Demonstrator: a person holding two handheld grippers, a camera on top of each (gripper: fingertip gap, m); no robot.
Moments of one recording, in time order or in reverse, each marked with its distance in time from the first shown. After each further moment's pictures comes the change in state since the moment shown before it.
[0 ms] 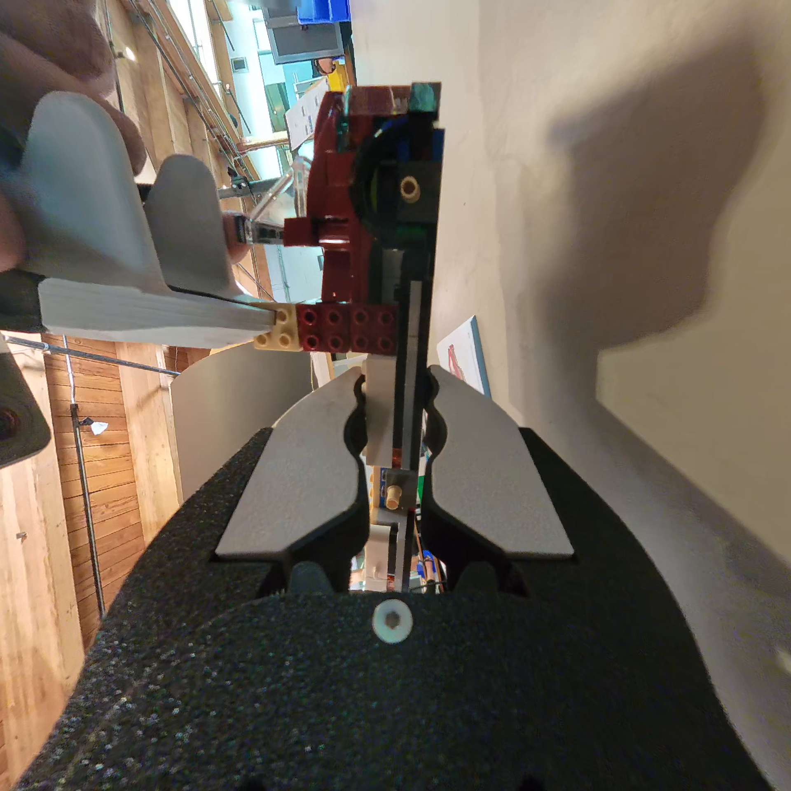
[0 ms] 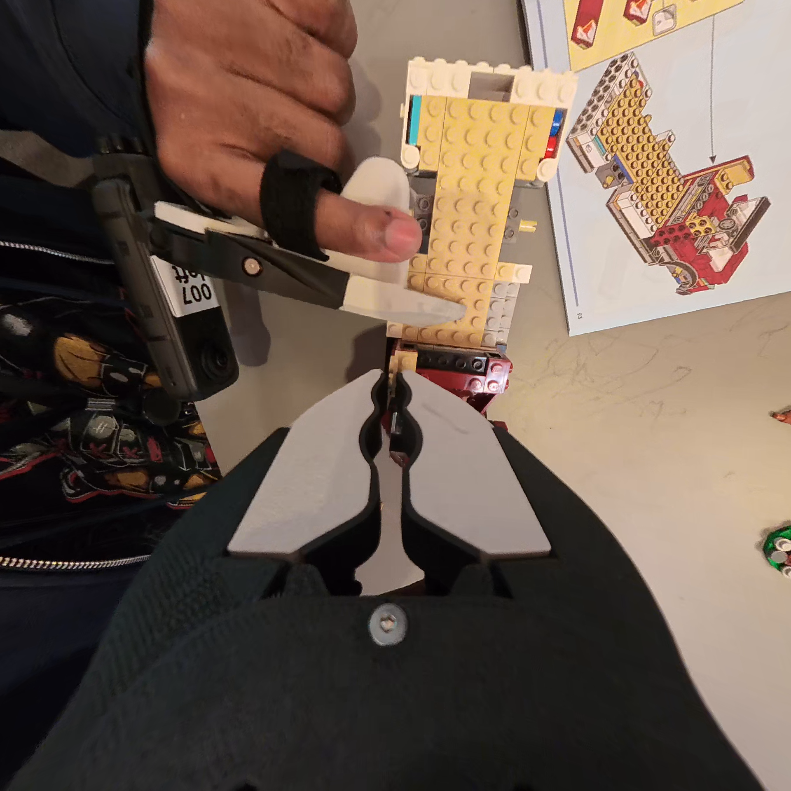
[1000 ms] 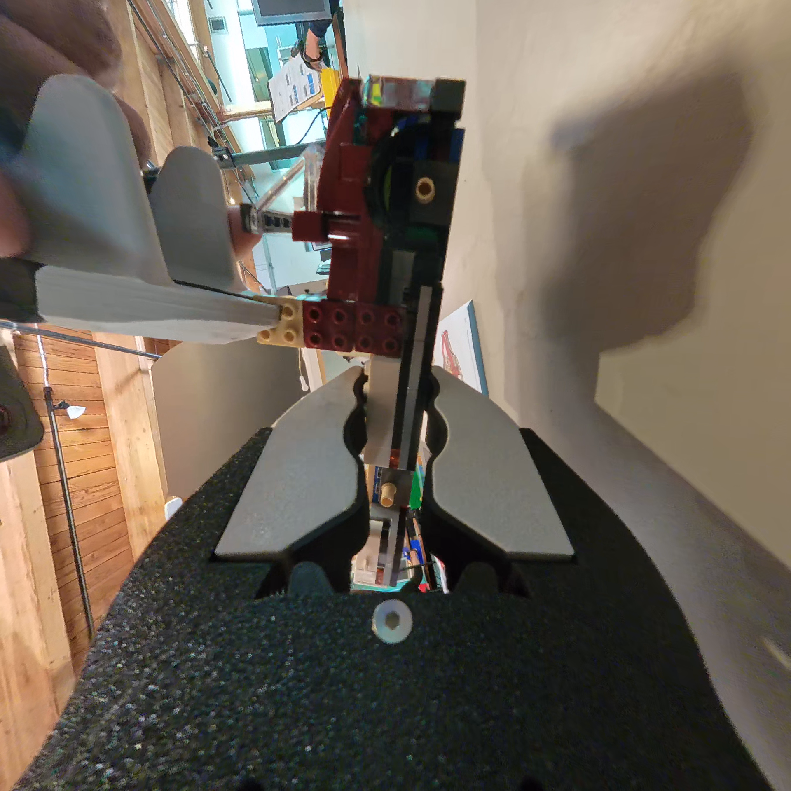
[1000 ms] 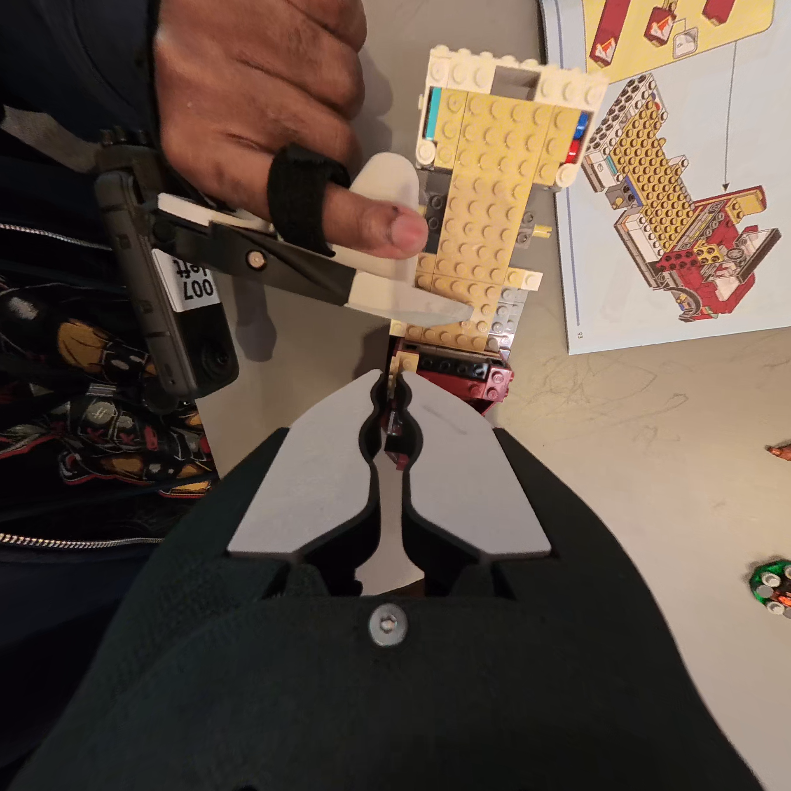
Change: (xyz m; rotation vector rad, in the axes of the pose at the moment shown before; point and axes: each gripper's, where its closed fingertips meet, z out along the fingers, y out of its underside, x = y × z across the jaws) left arm 0.003 0.008 0.005 -0.042 0.027 -0.026; right arm 0.002 -0.004 0.003 -0.007 -0.047 -0.049
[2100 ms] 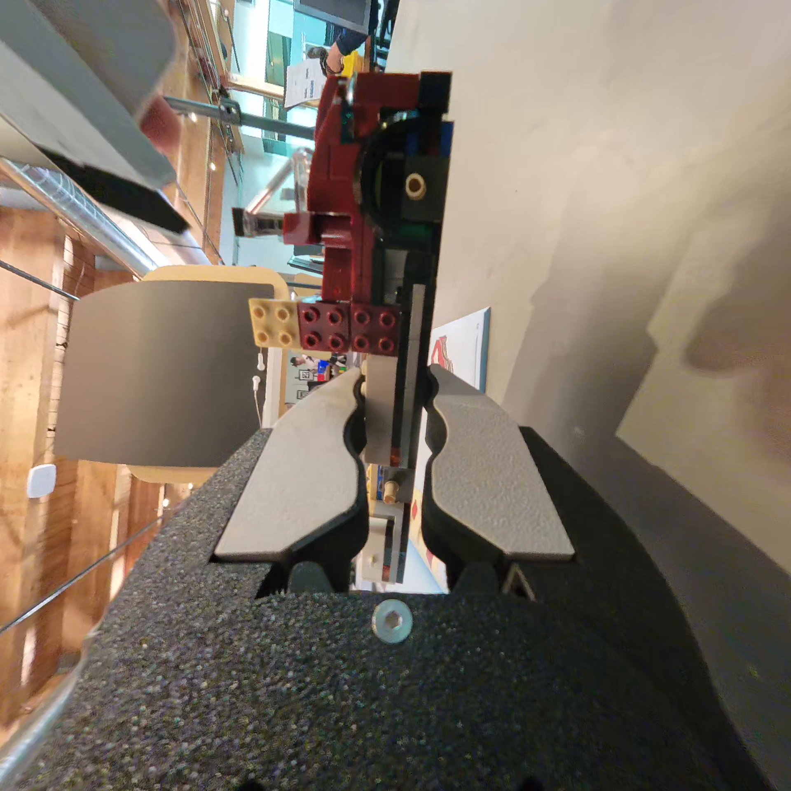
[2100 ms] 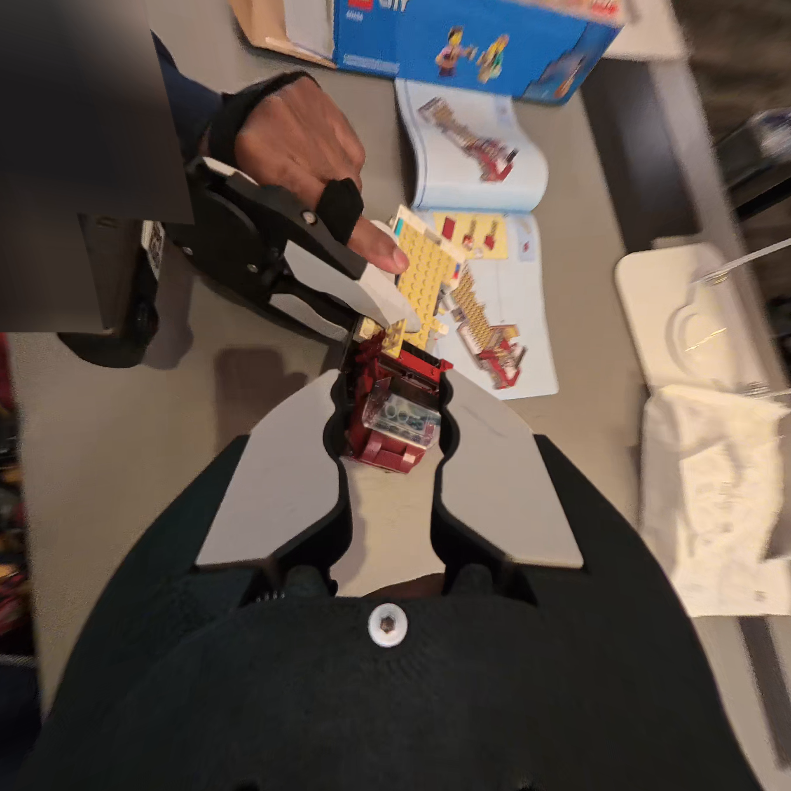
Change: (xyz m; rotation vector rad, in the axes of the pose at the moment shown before) left arm -0.005 0.013 0.000 0.054 0.022 -0.295; right arm -0.001 -0.023 -0.050 0.332 0.435 -0.311
